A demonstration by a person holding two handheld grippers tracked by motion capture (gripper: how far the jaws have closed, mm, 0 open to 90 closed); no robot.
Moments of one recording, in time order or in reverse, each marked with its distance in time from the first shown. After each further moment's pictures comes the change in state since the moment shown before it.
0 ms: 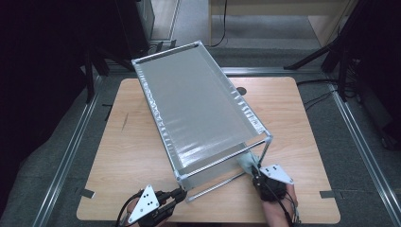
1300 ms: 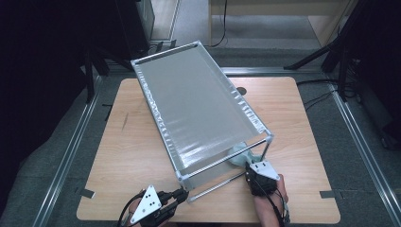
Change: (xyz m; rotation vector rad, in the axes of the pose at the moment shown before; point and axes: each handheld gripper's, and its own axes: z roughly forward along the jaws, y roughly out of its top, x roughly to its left) left arm -0.003 0.000 0.003 0.004 -0.001 -0.003; right arm 0.011 -0.002 0.026 -0.009 -0.036 -0.015
